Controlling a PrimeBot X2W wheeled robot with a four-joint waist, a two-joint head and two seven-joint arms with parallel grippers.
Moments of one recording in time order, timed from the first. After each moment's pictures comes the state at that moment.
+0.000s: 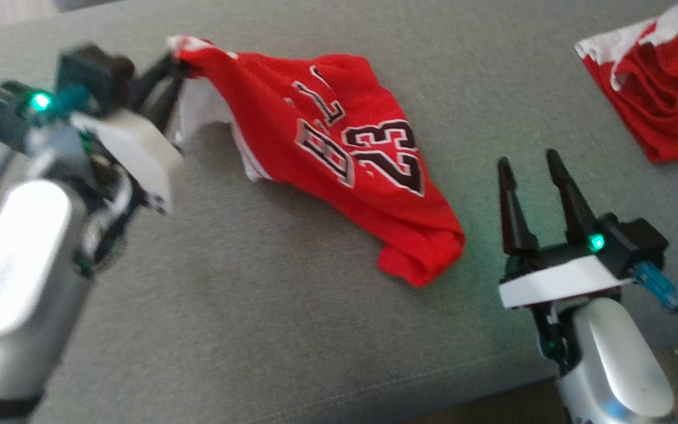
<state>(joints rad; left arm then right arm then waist) -0.62 0.43 -0.47 0.07 -0.37 0.00 0.25 -0.24 -0.05 0.14 0.25 0.19 0.12 -0.24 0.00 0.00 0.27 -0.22</state>
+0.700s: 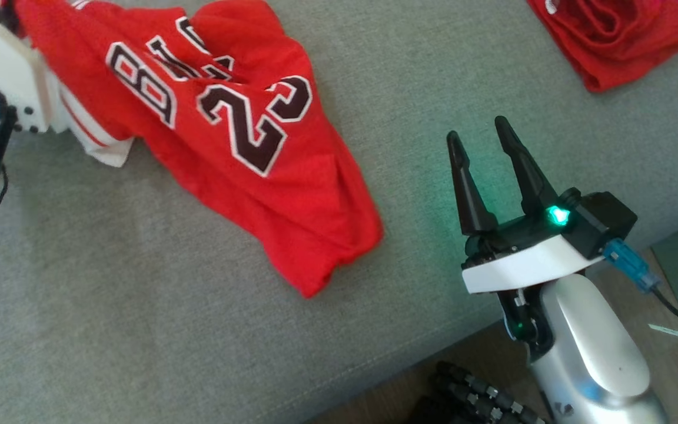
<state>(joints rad) -0.89 0.49 -0.40 0.58 -0.34 0.03 0.27 -0.32 -0.05 0.29 0.21 0.26 0.12 -0.25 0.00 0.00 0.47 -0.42</state>
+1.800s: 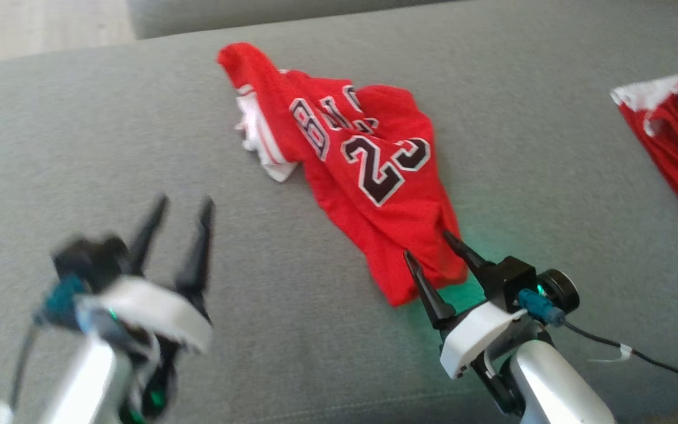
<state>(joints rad) -0.16 0.33 -0.40 0.03 -0.55 0.11 -0.10 -0.21 -0.06 0.39 0.40 0.10 0.12 -0.09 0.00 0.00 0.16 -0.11</state>
